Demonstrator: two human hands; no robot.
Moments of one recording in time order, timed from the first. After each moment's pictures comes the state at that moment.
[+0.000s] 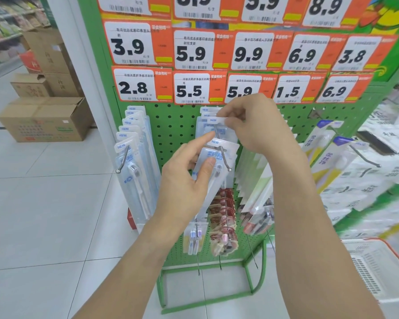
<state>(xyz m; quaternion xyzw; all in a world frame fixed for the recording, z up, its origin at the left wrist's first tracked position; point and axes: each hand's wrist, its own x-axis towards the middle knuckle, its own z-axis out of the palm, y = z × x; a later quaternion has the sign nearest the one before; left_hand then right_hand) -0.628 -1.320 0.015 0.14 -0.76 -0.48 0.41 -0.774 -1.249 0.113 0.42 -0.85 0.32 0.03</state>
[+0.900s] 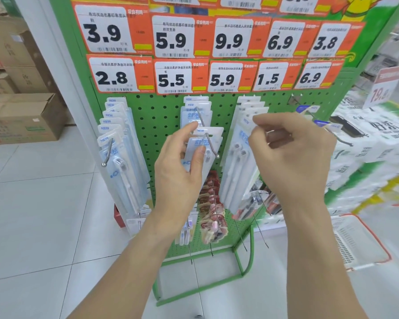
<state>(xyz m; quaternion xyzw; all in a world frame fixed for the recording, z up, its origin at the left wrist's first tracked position) -0.636 -1.309 0.009 0.15 -0.76 -0.43 0.46 -0.709 -1.173 0.083 0.28 -0.76 0.53 0.26</state>
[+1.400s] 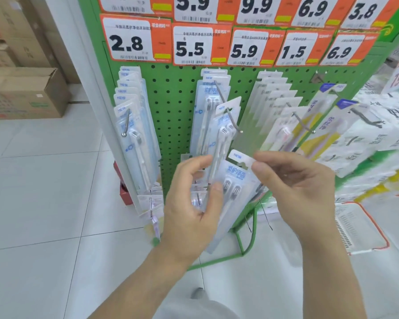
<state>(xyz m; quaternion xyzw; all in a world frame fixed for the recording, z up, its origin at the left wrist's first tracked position) -0.570 -1.272 -0.034 0.12 -0.72 -0.54 0.43 -0.670 -1.148 0.027 0.28 -0.67 0.68 -0.02</state>
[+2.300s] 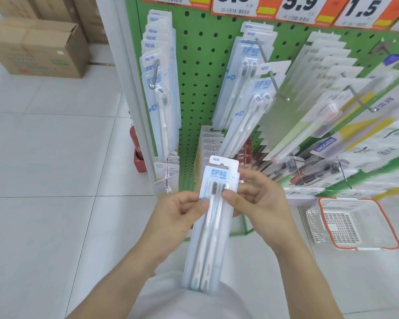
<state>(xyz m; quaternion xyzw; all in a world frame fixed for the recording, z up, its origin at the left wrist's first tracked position) -0.507 -1.292 -0.089 0.31 -0.58 -0.75 0.09 -0.645 -1.166 -0.062 0.20 -0.68 0.63 -0.32</state>
